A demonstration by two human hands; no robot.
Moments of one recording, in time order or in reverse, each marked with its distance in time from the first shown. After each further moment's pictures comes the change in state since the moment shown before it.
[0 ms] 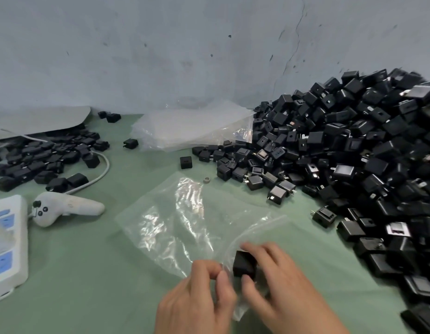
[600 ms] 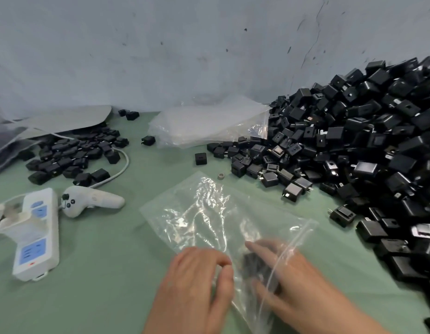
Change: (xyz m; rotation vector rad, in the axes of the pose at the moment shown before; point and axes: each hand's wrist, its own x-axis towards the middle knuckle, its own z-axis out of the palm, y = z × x) left_hand 0.007 -0.021 -0.022 -0.014 -0.060 0.226; right_hand 0.011 0.019 -0.009 -0.039 -0.206 -0.155
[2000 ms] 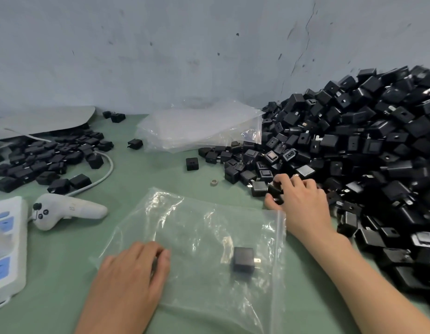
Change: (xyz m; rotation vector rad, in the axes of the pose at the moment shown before) left_hand 0.016 -0.077 -0.024 0.337 -0.251 -0.342; right_hand 0.110 0.094 -0.023 -0.496 0.496 0.493
